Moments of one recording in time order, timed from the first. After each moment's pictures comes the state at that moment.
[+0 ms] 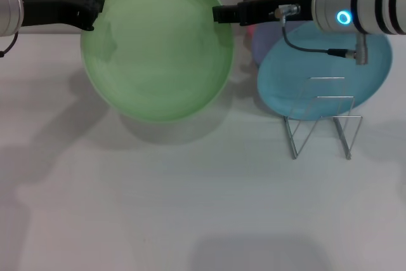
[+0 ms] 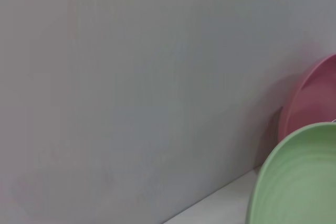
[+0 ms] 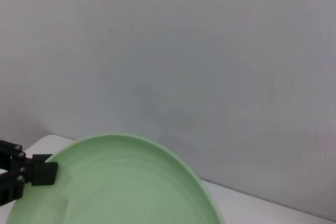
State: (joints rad) left arm -0.43 -2.06 -1.85 -1.63 2.43 -1.08 0.65; right arm 0.54 2.07 1.63 1.51 -2.39 0.95 -0.23
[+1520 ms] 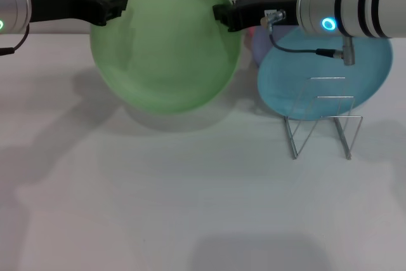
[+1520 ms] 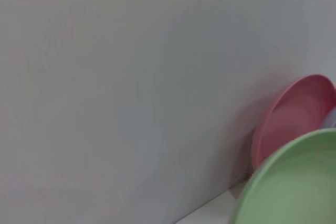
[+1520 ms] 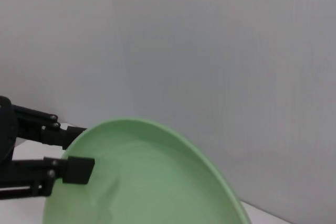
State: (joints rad) left arm -0.42 -2.06 -1.85 -1.63 2.34 -1.07 0.69; right arm 0.56 2.08 1.59 1.47 -2.37 0.89 -0.35
